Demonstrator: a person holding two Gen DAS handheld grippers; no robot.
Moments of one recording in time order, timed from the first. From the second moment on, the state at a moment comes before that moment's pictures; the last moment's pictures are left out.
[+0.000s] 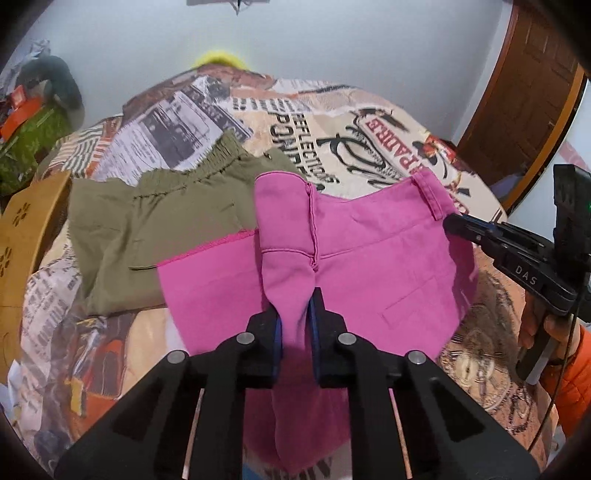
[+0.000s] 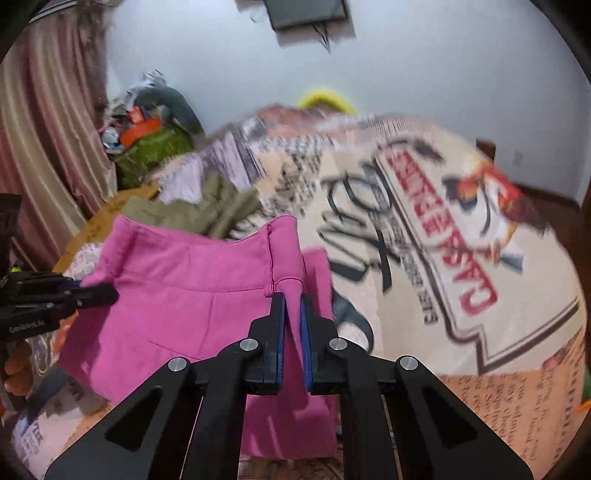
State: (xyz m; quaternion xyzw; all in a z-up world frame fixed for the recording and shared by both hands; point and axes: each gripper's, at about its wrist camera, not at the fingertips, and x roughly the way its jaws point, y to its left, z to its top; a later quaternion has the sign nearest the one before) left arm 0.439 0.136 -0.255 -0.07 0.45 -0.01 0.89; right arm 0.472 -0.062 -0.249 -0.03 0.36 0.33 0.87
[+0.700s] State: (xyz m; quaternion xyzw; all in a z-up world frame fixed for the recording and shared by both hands) left arm 0.406 0.180 -0.252 -0.03 0.46 0.05 0.89; right arm 0.480 -0.037 -0.260 -0.07 0.41 0.33 0.85
